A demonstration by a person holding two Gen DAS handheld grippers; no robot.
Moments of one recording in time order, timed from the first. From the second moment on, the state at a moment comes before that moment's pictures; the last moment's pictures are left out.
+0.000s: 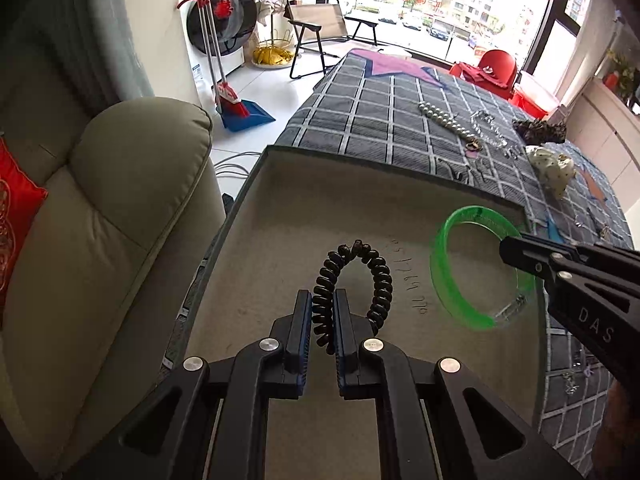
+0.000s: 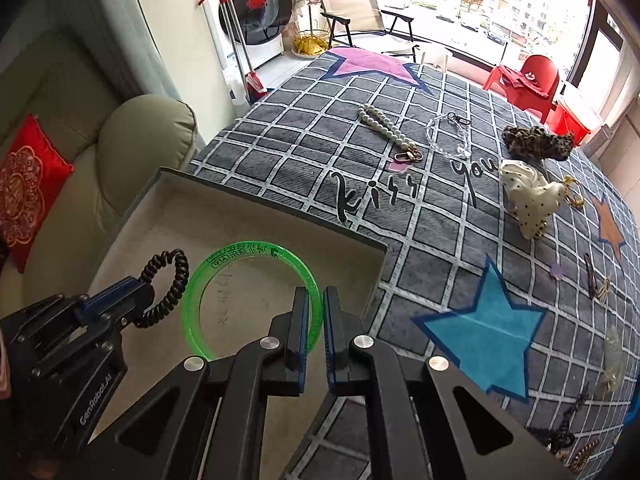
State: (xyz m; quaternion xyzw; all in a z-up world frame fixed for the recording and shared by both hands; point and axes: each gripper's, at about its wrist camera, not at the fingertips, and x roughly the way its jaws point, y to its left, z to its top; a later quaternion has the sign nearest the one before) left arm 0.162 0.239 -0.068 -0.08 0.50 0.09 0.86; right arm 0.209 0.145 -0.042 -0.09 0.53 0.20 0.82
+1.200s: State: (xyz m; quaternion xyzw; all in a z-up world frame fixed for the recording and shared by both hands) left arm 0.155 0.215 -0.050 0.01 0.47 0.14 0.87; right arm 0.165 0.052 -0.003 0.02 0.51 0.17 0.84
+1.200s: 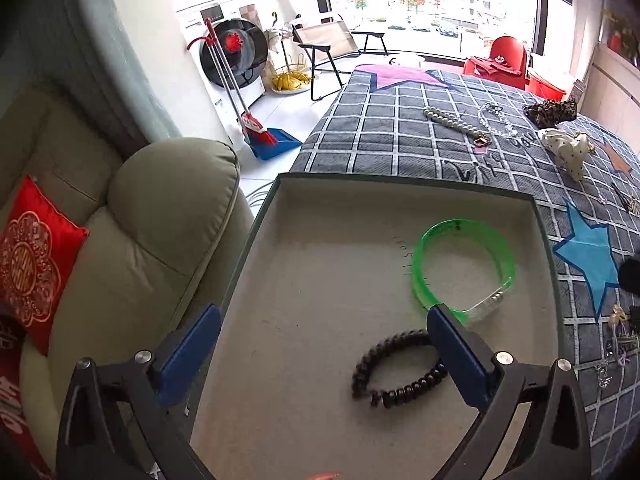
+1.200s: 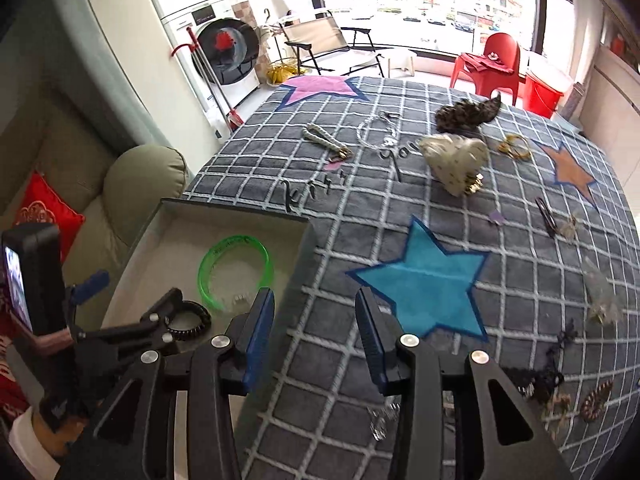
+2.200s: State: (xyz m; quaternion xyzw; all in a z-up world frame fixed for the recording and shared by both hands) left arm 0.080 0.066 0.002 0.03 0.45 -0.01 0.89; right arm 0.029 -0.164 -0.021 0.10 0.53 0.03 0.84
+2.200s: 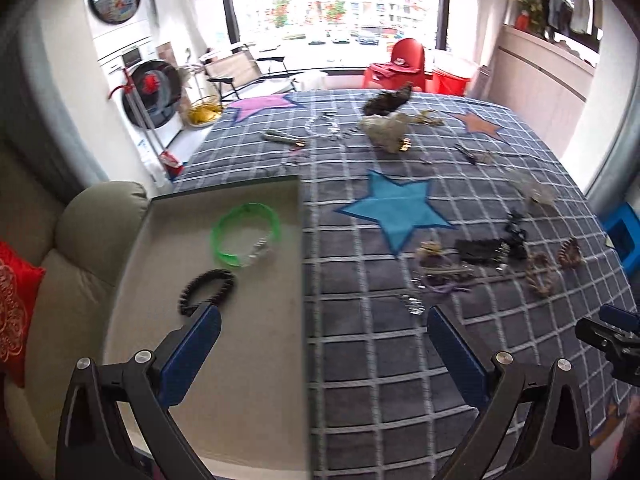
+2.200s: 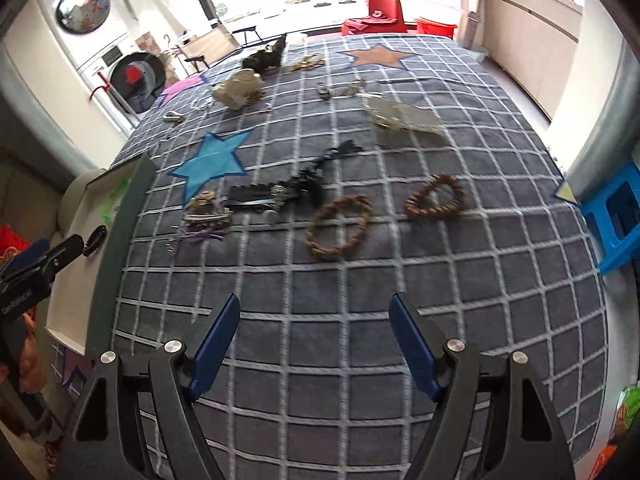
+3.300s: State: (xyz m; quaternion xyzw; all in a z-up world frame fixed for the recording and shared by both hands) left arm 0.162 0.019 -0.056 0.01 0.52 -0.06 0.85; right arm 0.073 -0.169 -0.063 0.07 0.53 0.02 0.84
